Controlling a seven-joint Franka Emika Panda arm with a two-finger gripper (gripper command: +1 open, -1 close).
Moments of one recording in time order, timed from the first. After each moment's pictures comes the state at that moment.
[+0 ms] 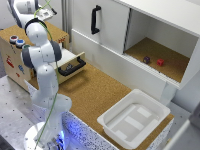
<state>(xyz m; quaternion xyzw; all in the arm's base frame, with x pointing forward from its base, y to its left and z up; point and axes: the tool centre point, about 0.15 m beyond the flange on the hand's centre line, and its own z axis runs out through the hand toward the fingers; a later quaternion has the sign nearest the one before) 0.194 0.482 0.526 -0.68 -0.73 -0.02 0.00</state>
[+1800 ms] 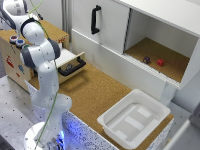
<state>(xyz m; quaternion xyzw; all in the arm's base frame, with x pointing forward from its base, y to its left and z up) 0.168 0.526 0.484 -0.74 -0.67 0.00 0.02</state>
